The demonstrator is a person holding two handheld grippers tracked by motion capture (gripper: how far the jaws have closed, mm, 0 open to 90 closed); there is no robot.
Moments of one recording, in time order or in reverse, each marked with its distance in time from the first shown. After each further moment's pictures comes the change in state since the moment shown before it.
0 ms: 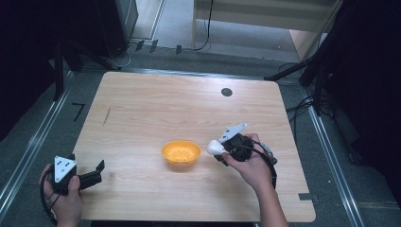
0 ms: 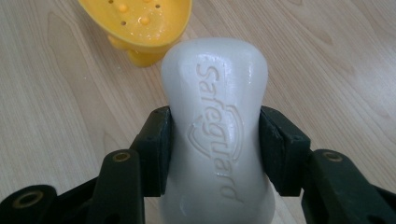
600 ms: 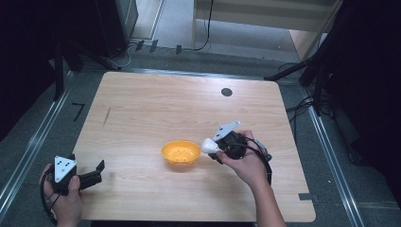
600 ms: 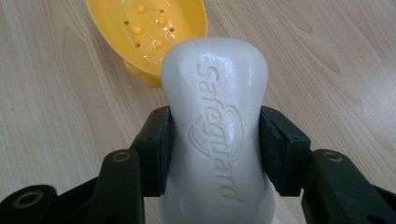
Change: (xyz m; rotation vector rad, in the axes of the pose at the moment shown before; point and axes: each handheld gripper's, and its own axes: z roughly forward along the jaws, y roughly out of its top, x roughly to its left) left arm 0.000 0.000 0.000 -0.002 0.000 -0.002; right arm 0.004 0.018 0.003 -0.013 0.023 -0.053
